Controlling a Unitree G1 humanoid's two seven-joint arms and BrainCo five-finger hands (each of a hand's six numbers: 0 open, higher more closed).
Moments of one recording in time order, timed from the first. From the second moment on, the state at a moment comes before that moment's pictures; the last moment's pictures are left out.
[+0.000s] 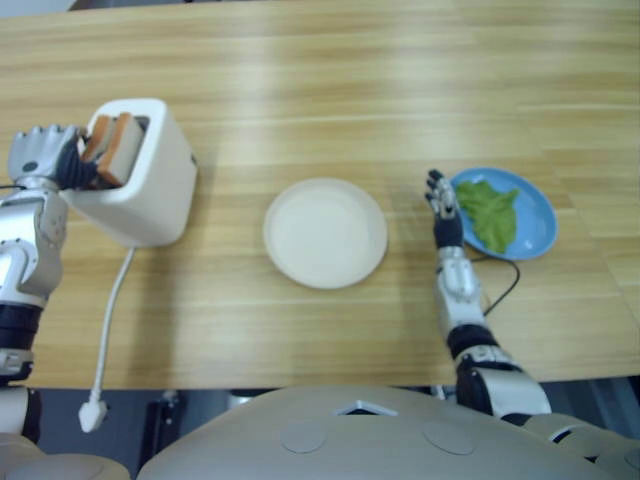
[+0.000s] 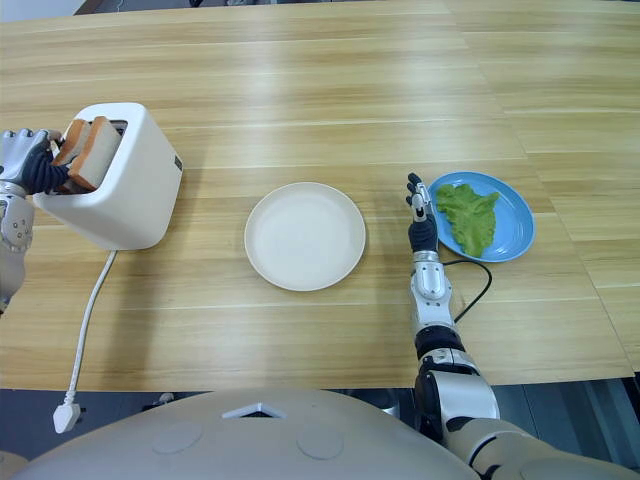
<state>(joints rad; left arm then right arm) -0.16 0.94 0.01 0.19 0.75 0.12 0.05 -0.24 -0.15 -0.16 0.89 0.00 -0.75 -0.02</state>
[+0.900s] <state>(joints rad) -0.06 0.75 0.56 -0.41 0.58 -0.26 0.36 -0.23 -0.16 -0.15 0.90 0.00 -0.73 -0.02</state>
